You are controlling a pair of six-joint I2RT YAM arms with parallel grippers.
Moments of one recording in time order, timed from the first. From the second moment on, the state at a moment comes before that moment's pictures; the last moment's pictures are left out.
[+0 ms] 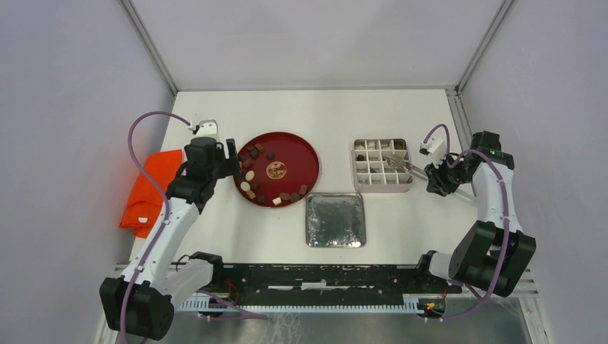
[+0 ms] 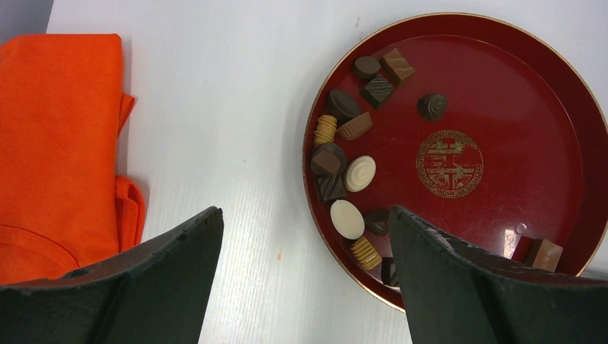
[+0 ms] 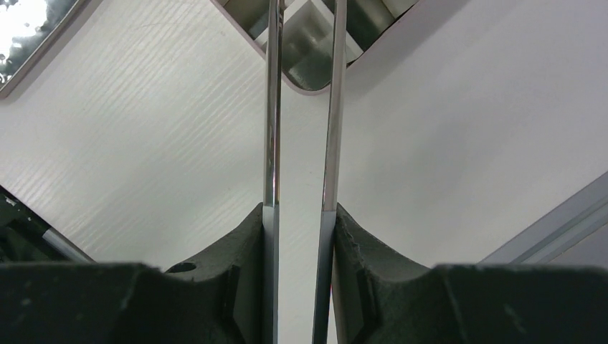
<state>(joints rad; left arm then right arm) -0.19 0.98 0.81 -0.43 -0.28 -0.19 -0.37 1.29 1.02 -1.00 -0.56 -1.11</state>
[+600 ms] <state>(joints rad) -0.19 0.98 0.81 -0.43 -0.28 -0.19 -0.37 1.33 1.01 -1.00 -0.56 -1.13</state>
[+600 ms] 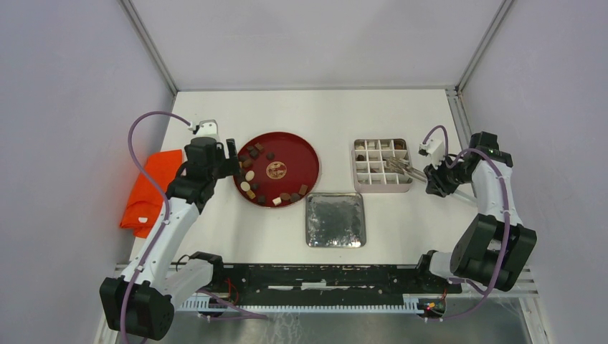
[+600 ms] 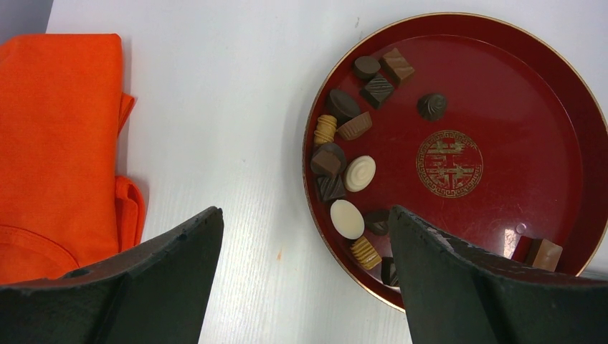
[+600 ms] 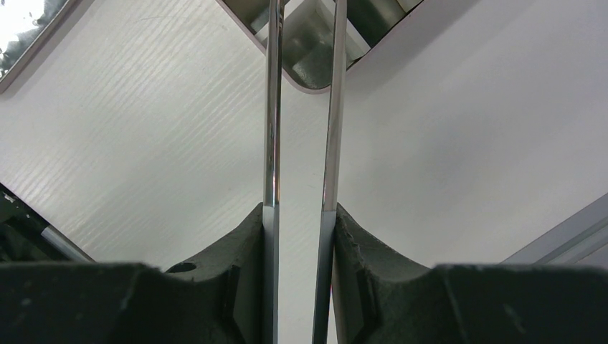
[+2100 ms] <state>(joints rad) -0.19 0.98 0.81 -0.43 -0.26 -0.19 -0.37 1.34 1.00 -1.00 -0.55 -1.13</state>
